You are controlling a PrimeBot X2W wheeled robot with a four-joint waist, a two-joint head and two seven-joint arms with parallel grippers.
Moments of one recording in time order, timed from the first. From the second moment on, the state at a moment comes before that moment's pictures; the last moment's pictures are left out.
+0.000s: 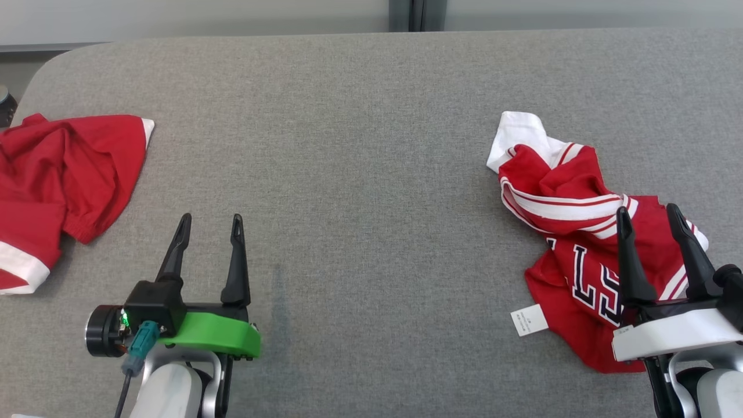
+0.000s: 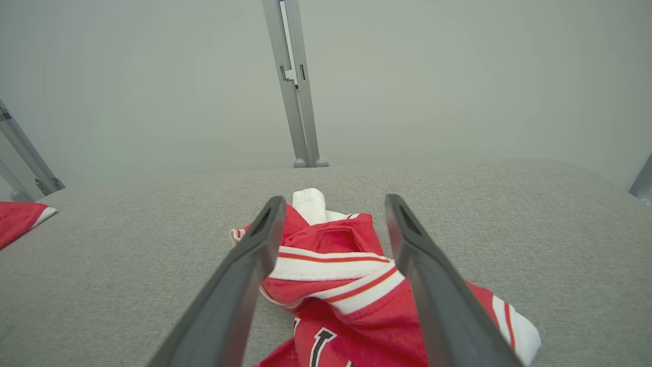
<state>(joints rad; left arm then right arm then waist) -0.18 0.14 -0.23 0.19 -0.27 0.07 -0.26 0.02 -0.10 -0.09 -0.14 0.20 0.13 -0.11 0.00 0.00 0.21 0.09</state>
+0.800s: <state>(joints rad) -0.55 0.05 -0.92 0.28 -0.41 -0.08 -0.08 -0.05 -0.09 -0.15 -0.21 0.19 0.13 -0.10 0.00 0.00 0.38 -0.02</state>
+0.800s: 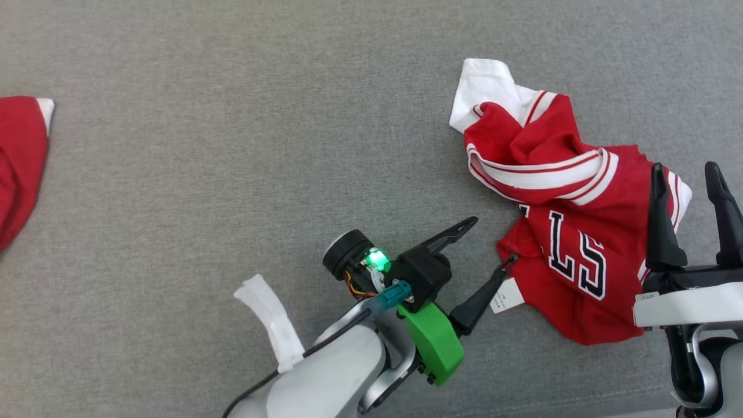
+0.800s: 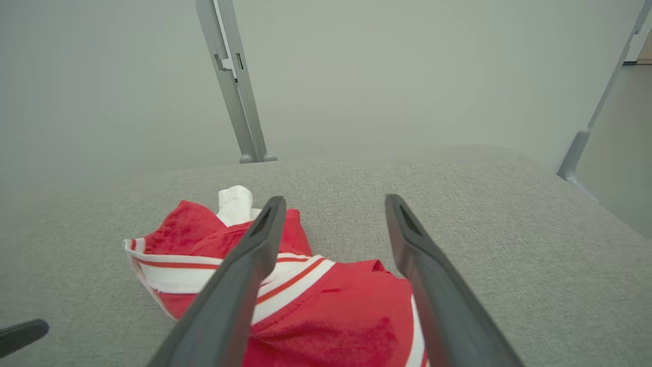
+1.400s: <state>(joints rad) -0.75 0.05 -1.16 0.53 -0.67 0.02 -0.16 -0.08 -0.07 -0.15 -0.16 0.21 0.13 -0.13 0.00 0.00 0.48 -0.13</state>
